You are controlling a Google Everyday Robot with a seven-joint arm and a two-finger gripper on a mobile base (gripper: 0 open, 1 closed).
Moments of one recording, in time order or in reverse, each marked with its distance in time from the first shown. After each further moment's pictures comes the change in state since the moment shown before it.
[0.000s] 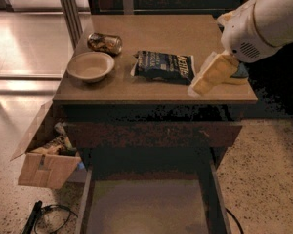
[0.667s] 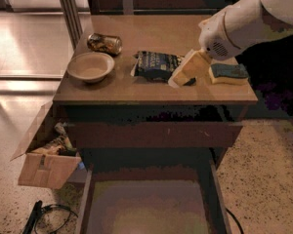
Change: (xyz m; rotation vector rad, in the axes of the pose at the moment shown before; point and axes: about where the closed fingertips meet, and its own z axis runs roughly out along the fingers) arm -0.014 -0.025 0.069 -0.037 -0.084 0.078
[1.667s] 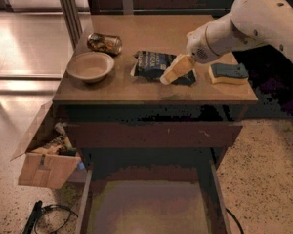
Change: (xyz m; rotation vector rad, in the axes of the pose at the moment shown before) arm 0.018 -0.043 0.095 -0.061 -0.071 0.059
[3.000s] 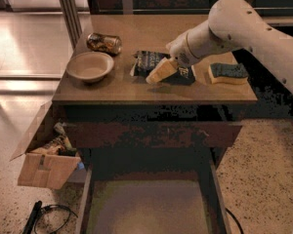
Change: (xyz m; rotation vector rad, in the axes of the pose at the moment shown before) arm -0.012 0.010 0.058 -0.088 -0.022 -0.004
